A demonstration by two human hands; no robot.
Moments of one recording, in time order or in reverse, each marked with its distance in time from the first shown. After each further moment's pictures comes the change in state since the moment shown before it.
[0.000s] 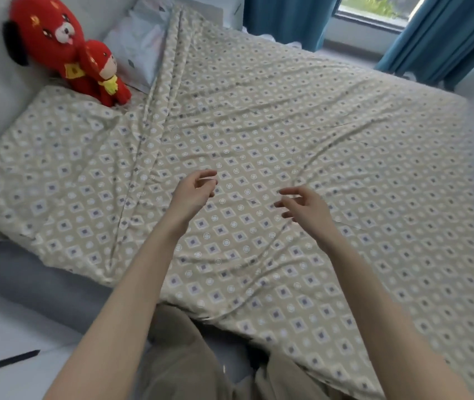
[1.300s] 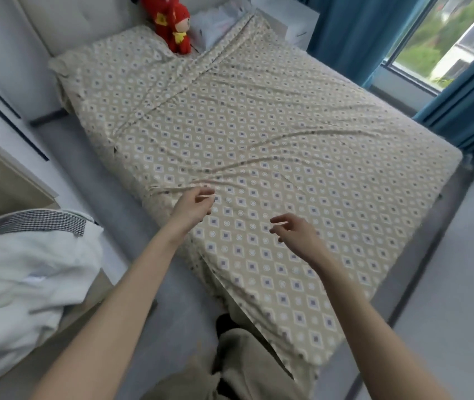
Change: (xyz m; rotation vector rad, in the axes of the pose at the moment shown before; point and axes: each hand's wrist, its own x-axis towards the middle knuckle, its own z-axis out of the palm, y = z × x) left_hand -0.395 -0.102 0.377 -0.172 0.341 -0.077; right_hand -0.263 0.287 -0.301 -0.426 -0.402 -0.203
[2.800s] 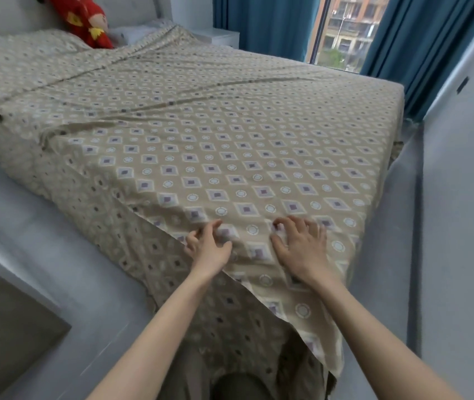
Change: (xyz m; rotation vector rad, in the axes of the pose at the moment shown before) left_hand 0.007 -0.445 0.335 0.263 0.045 0.172; right_hand 0.055 0.508 0.194 -0.484 0.577 -0.202
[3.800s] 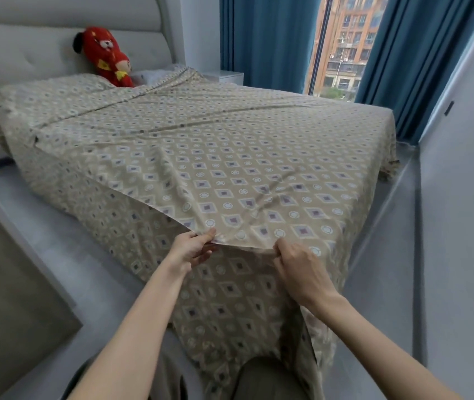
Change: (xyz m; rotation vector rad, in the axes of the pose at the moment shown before) left_hand -0.038 -0.028 -0.034 -0.693 -0.080 -0.143; right_hand -0.106 -0.004 -0.014 -0.032 0.154 -0.350
